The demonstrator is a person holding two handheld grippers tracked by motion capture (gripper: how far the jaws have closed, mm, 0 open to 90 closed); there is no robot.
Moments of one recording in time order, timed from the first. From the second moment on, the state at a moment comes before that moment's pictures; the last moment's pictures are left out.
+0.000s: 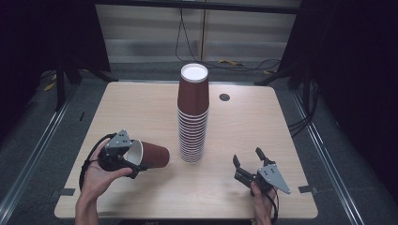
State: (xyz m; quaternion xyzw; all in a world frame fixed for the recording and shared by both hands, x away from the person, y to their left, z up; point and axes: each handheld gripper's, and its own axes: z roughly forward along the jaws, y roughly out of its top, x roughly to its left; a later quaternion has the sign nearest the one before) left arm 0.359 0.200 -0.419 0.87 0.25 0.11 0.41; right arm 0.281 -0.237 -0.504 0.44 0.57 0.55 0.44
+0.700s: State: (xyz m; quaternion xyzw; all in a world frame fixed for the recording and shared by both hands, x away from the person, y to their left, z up) left arm 0.401 0.204 -0.400 0.89 0.30 0.11 0.32; right arm 0.281 -0.240 -0.504 0.43 0.57 0.56 0.43
